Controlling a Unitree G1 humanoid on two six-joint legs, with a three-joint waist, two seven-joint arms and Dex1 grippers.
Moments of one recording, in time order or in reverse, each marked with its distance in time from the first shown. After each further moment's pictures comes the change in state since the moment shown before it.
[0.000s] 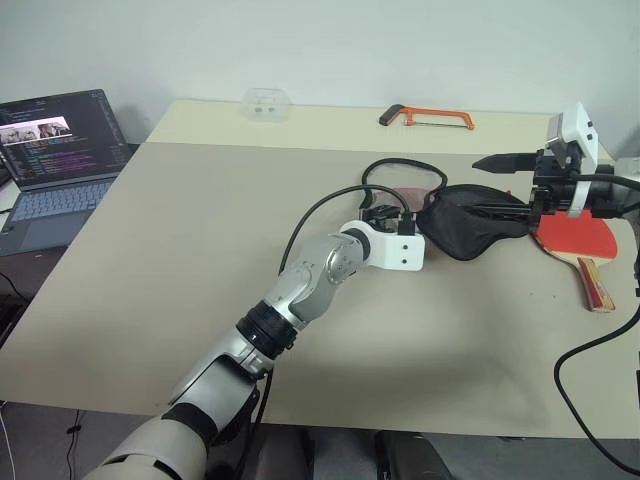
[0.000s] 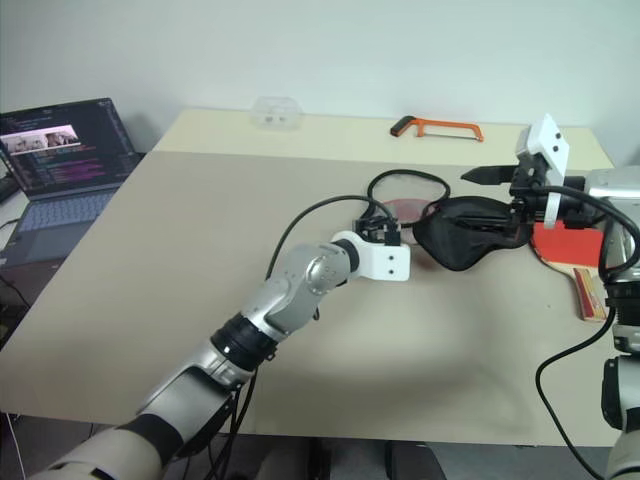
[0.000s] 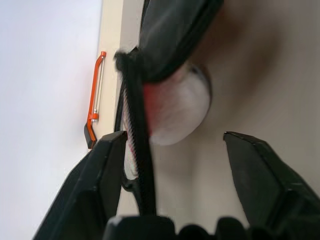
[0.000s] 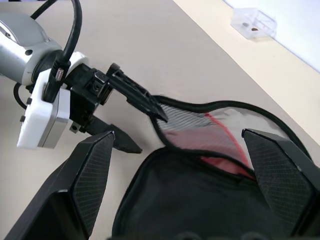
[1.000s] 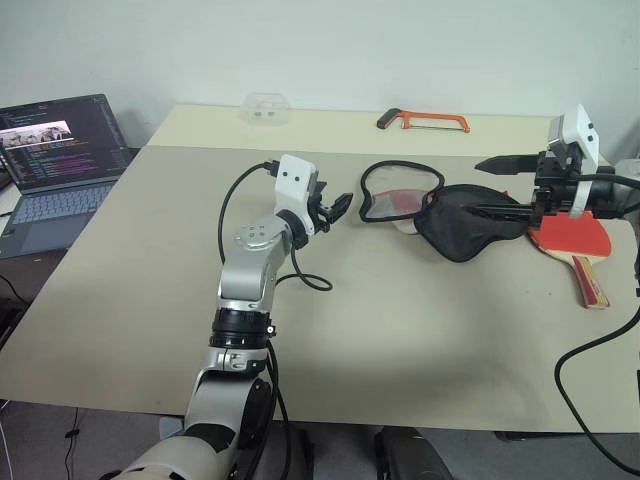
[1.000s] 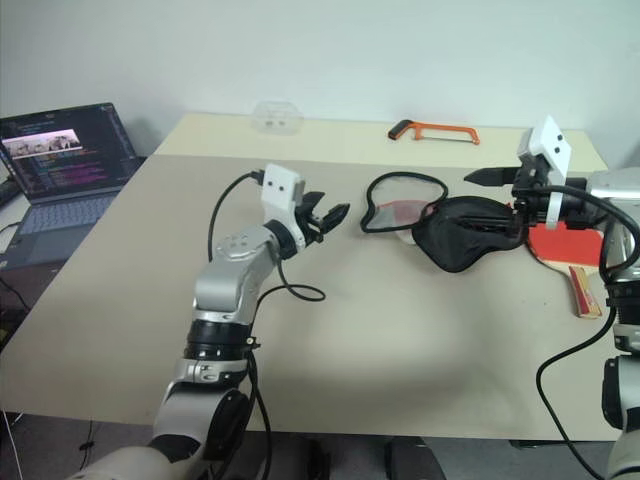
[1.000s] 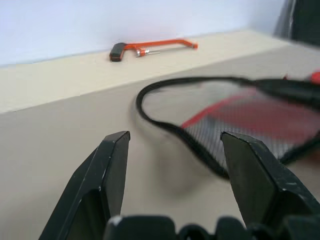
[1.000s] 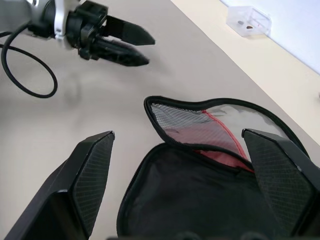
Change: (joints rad) left arm 0.047 -0.152 0.681 -0.007 -0.775 0.428 0.039; right arm -0.001 -0.004 0.001 0.022 -0.010 -0.007 0.001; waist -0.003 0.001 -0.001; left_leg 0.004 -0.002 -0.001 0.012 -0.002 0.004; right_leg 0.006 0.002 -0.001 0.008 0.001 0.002
